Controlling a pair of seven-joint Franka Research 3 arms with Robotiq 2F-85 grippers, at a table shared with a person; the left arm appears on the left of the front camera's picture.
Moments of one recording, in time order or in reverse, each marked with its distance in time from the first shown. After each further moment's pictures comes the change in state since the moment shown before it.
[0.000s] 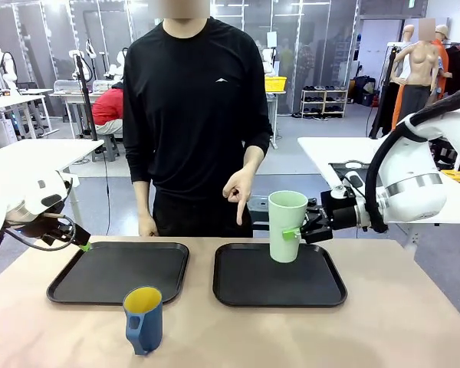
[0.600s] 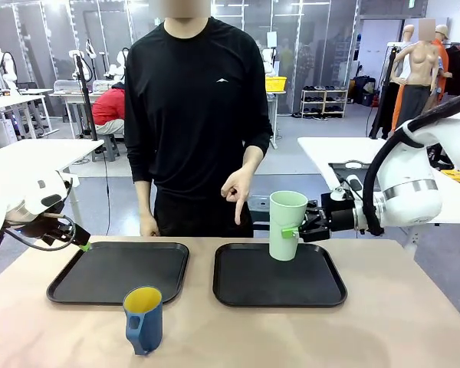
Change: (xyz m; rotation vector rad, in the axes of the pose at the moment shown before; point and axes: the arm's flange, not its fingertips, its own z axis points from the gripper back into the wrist) left arm 0.000 0.000 0.000 0.000 0.000 0.000; right arm -0.026 -0.012 -0.005 -0.051 -0.020 -0.040
